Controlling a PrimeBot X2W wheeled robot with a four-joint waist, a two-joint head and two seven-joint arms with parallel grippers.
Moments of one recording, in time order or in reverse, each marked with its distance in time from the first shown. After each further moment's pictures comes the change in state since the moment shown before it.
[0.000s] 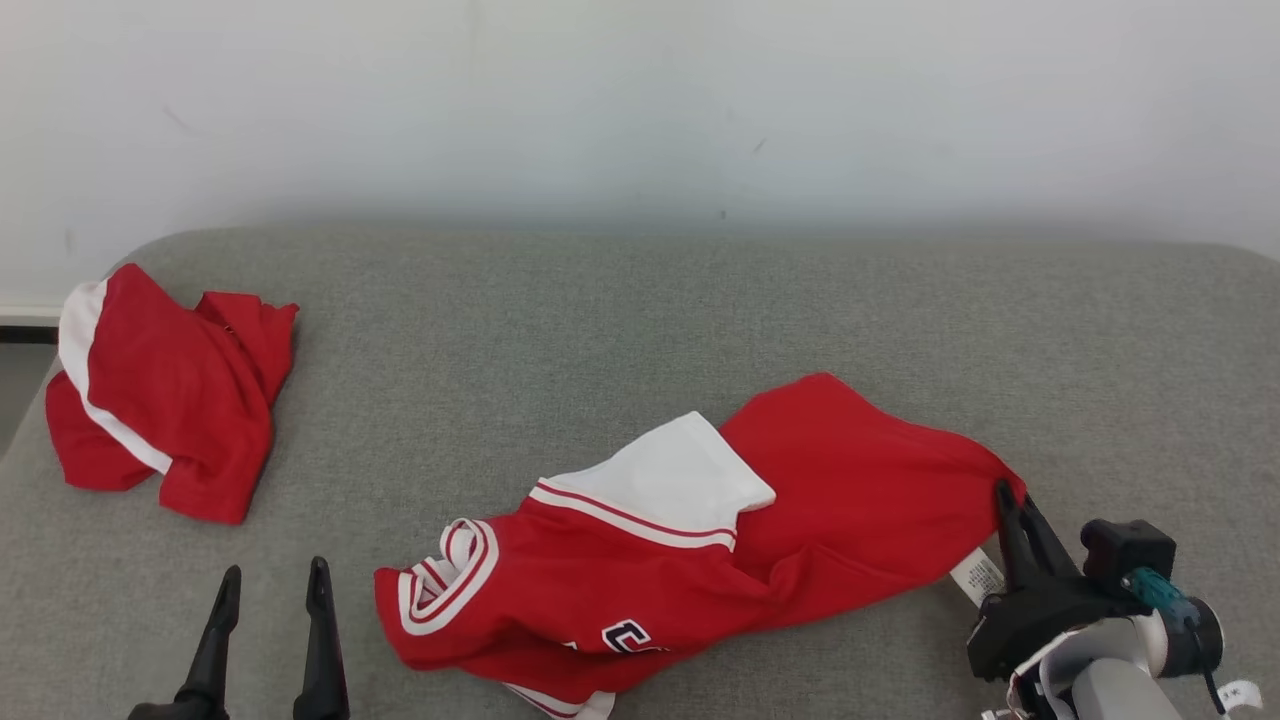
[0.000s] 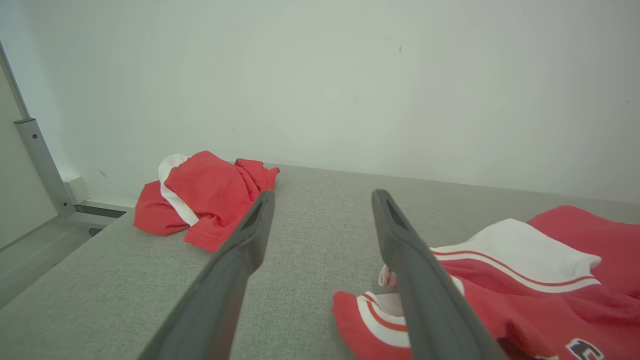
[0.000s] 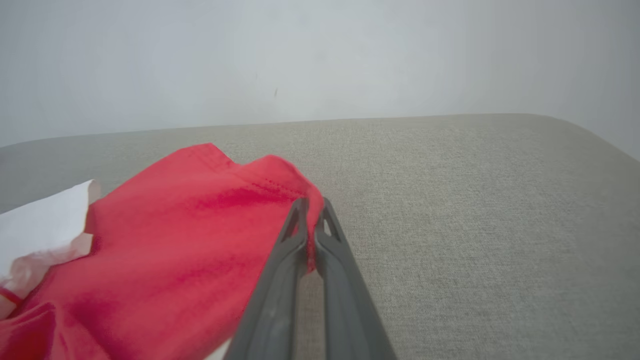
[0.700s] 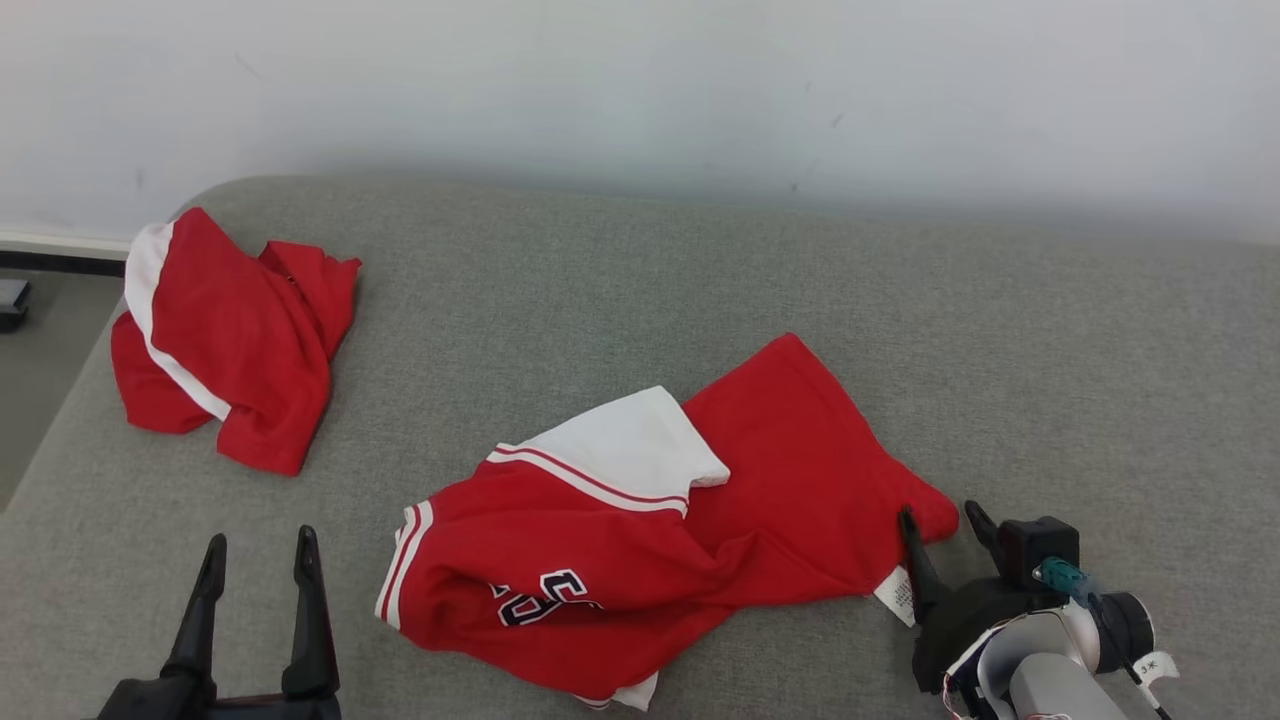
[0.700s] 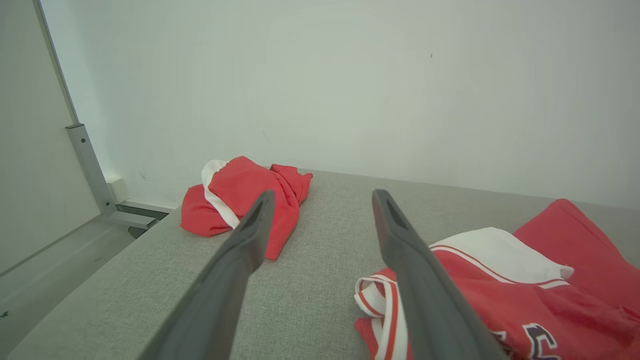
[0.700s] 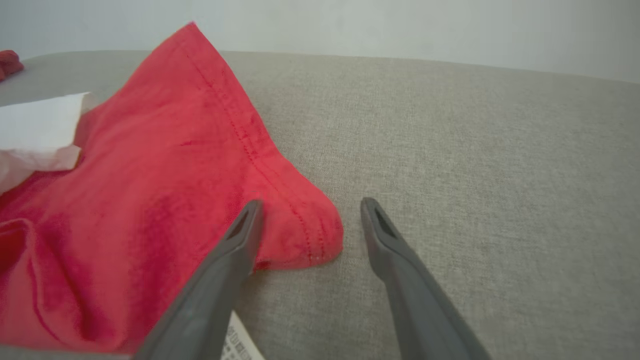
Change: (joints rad) left arm -0.030 0.017 -0.002 -0.019 -0.006 0.009 0.000; right arm -0.070 0.040 0.037 0.178 -0.102 0.000 0.001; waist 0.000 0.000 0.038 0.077
